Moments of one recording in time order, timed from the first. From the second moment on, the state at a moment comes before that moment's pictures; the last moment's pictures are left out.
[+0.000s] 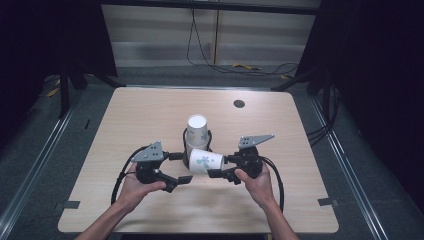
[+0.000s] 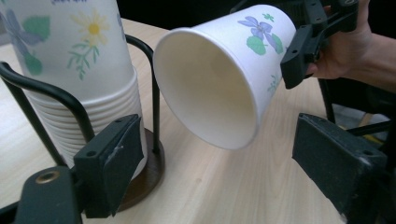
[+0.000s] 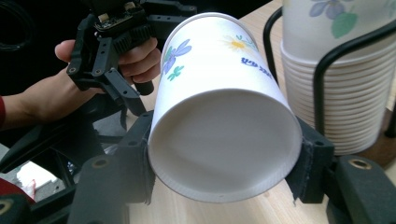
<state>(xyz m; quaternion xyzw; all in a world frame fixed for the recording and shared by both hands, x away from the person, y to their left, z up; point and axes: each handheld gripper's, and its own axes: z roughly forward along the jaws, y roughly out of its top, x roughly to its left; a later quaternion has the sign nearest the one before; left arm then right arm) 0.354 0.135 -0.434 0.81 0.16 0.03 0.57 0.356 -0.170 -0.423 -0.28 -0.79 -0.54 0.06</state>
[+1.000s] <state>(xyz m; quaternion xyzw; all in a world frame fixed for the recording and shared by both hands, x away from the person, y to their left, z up) 0.355 0.136 -0.429 0.78 0.14 0.01 0.62 0.351 -0.154 -0.421 -0.23 -0.78 -0.57 0.08</state>
